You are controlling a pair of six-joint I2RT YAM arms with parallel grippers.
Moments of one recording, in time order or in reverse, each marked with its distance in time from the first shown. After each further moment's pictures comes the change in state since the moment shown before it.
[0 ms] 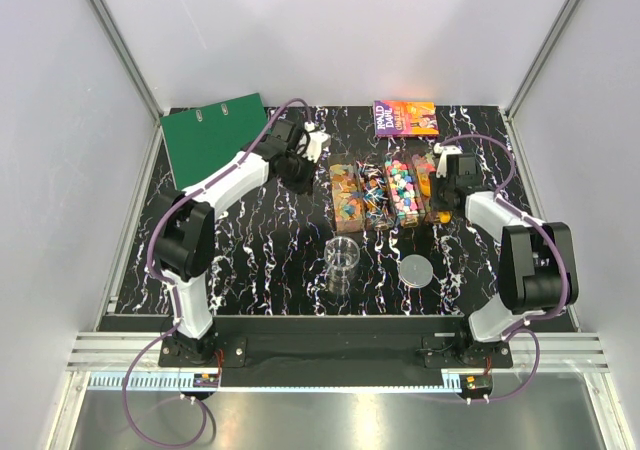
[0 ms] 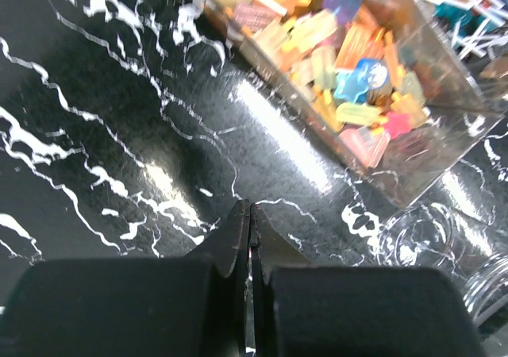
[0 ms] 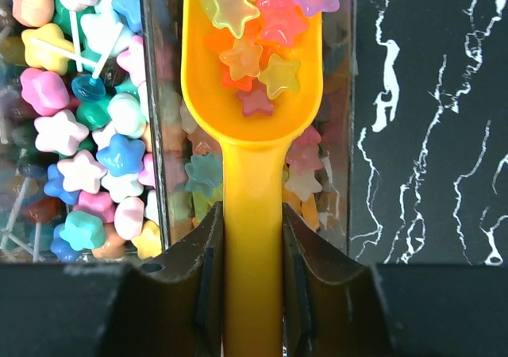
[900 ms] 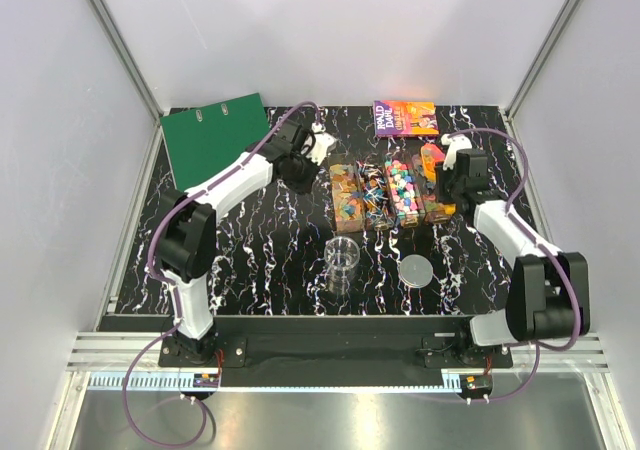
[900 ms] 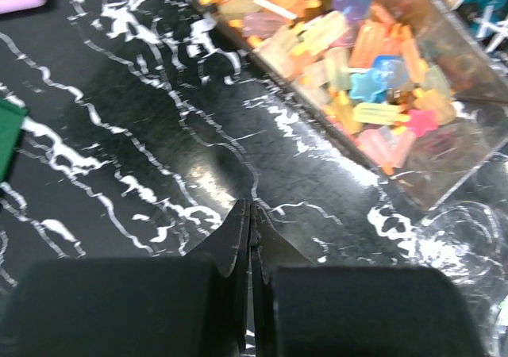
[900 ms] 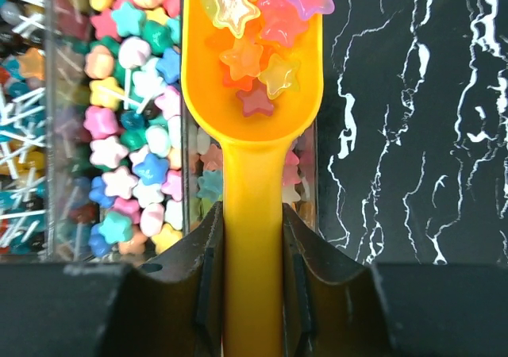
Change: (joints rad) left arm -0.037 0.000 0.022 -0.005 -0.096 0.098; right arm 0.004 -0.161 -0.035 0.042 0.002 -0.031
